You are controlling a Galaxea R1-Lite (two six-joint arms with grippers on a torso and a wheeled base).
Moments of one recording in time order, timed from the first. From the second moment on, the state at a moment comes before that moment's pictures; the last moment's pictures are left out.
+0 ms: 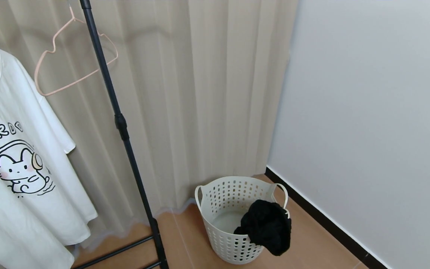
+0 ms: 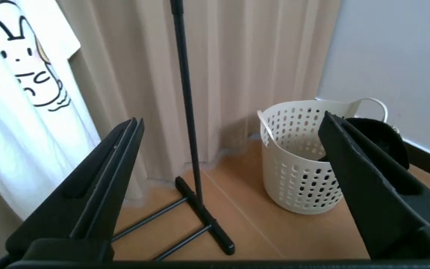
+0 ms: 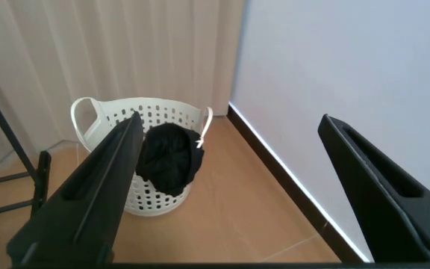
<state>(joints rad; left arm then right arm) 0.00 0.00 0.00 -0.02 -0.11 0.05 0.01 0.00 -0.02 0.05 0.04 -0.01</state>
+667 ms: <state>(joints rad) -0.01 0.00 0.00 -0.02 -0.08 0.02 0.01 0.00 -0.02 0.05 0.03 -0.01</state>
